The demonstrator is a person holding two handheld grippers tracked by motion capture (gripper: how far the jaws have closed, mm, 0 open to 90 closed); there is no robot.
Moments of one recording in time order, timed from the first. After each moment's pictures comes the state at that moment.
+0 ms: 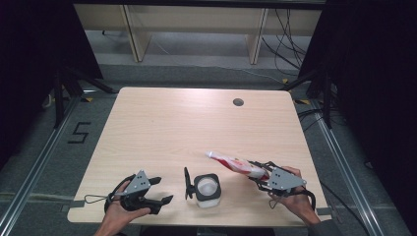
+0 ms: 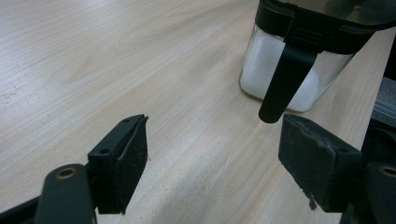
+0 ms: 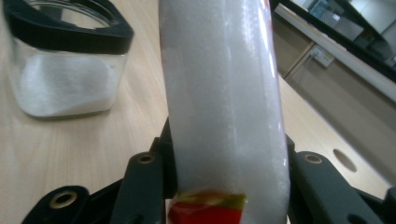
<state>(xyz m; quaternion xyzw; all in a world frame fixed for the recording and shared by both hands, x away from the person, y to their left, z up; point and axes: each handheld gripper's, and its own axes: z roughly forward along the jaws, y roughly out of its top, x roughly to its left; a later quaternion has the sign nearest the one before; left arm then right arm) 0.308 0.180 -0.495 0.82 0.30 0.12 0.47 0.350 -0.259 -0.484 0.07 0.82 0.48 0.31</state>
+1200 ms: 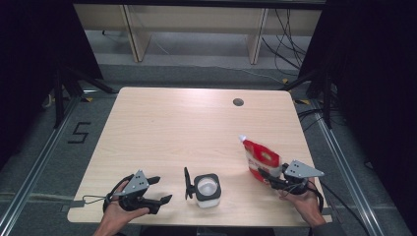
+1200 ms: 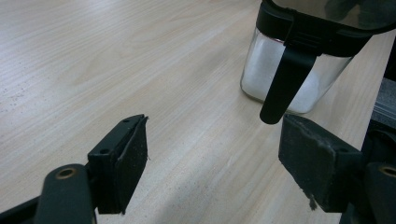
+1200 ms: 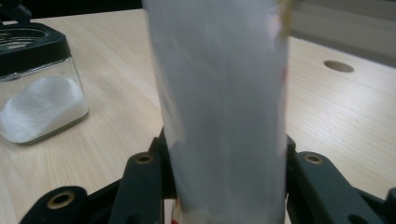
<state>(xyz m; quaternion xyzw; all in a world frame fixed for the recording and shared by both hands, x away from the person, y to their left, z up) 0.308 0.183 -0.493 0.82 0.29 0.13 0.47 0.355 -0.301 -0.498 0.27 0.77 0.53 0.22</state>
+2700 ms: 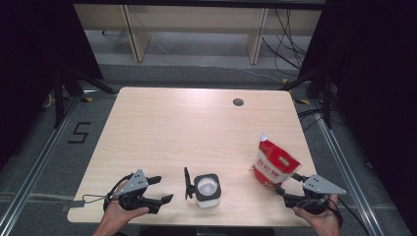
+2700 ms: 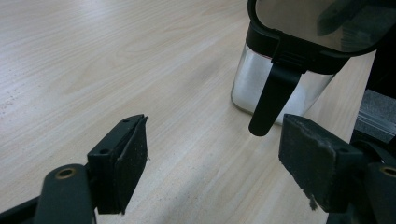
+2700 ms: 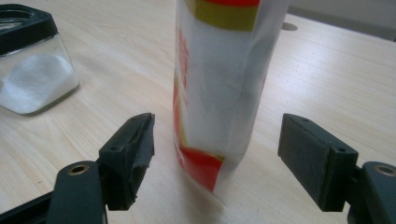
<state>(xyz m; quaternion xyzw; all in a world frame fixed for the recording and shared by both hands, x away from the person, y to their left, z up) 0.307 0.183 -0.488 0.81 0.30 0.12 0.49 0.299 -0.329 -0.480 0.36 0.77 0.46 0.25</state>
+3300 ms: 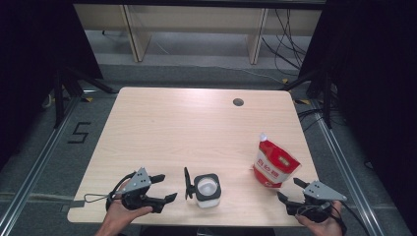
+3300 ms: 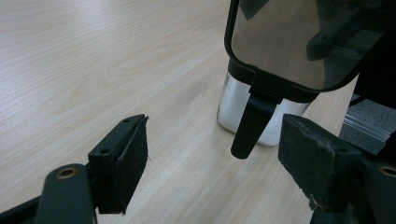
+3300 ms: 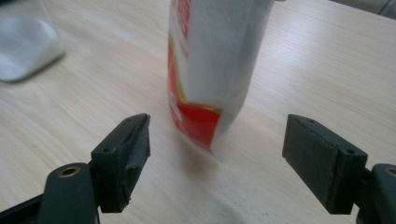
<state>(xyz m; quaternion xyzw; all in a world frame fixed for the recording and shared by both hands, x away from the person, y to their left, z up) 0.304 0.169 -0.471 0.80 0.30 0.11 0.50 0.282 -0.330 -0.481 0.39 0.78 0.41 0.26</state>
